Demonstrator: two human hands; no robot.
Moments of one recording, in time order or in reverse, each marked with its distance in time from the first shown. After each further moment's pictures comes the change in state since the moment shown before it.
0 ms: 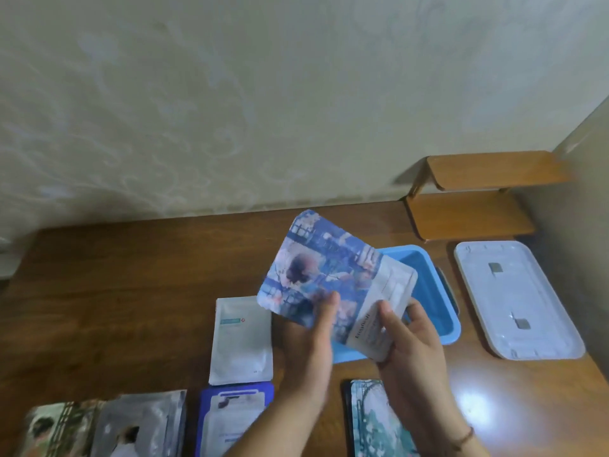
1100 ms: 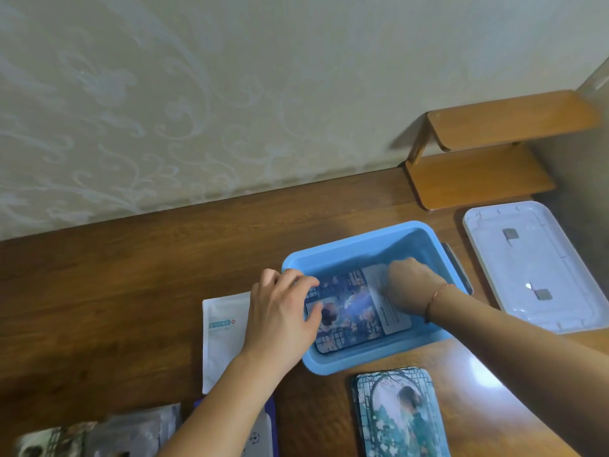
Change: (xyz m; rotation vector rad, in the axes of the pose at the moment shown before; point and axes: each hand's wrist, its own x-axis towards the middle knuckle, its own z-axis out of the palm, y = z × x) left_hand 0.081 -0.013 -0.035 1.530 -0.390 0.751; right_hand 0.146 -0.009 -0.037 -2.037 -0.404 0.165
